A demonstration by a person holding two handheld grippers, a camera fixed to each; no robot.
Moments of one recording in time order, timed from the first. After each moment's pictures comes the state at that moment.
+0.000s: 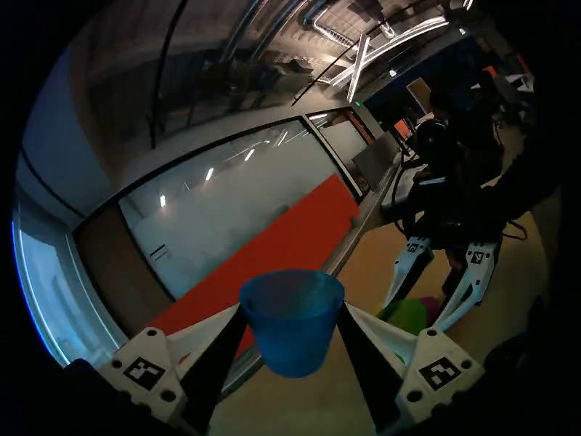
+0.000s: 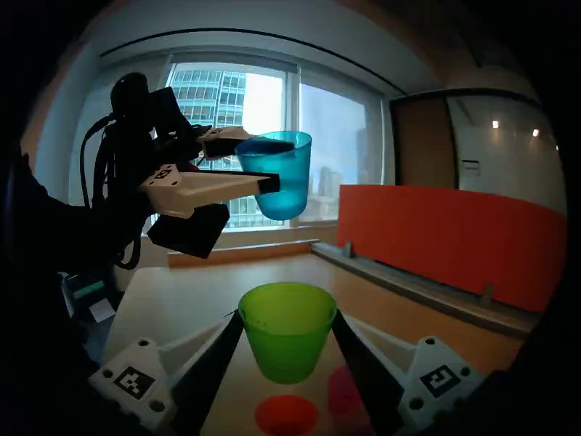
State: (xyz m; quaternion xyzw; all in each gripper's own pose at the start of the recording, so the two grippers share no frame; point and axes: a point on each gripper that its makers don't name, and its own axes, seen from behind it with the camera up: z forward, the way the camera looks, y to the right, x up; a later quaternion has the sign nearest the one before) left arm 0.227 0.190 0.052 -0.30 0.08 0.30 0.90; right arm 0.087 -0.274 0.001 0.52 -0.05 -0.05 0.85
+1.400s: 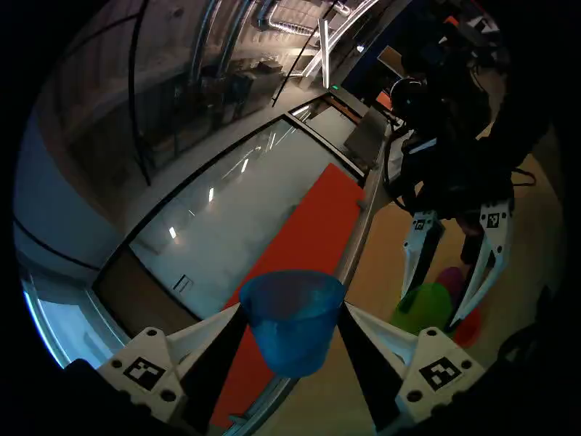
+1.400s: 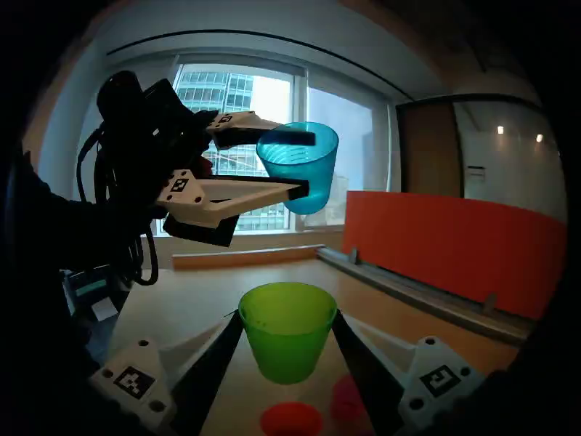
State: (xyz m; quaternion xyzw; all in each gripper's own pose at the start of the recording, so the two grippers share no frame) left arm 0.241 0.199 0.054 -0.27 0.12 0.42 0.86; right arm 0.097 -0.281 -0.004 0.53 -0.04 -0.05 0.84
